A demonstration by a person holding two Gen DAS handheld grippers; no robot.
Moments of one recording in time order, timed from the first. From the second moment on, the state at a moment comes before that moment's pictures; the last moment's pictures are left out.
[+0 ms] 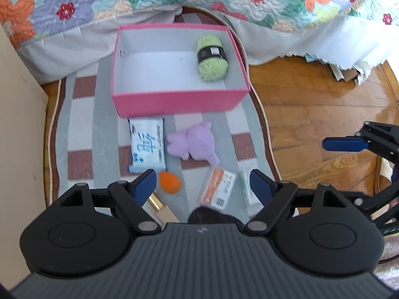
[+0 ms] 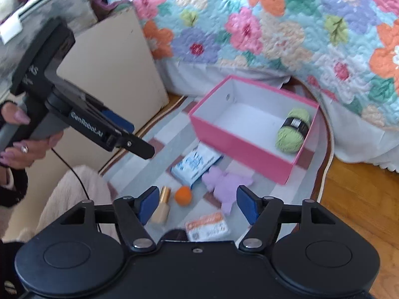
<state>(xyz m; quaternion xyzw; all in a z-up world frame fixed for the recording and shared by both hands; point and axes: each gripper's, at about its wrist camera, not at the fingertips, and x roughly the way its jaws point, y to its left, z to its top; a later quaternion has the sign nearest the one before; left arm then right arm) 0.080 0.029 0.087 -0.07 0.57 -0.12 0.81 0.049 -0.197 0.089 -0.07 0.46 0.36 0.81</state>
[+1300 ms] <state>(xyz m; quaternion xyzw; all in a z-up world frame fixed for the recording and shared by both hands) 0.075 -0.019 -0.115 -0.24 0.61 -0.06 0.75 0.037 -0.141 -0.139 -0.26 0.44 0.41 0.75</state>
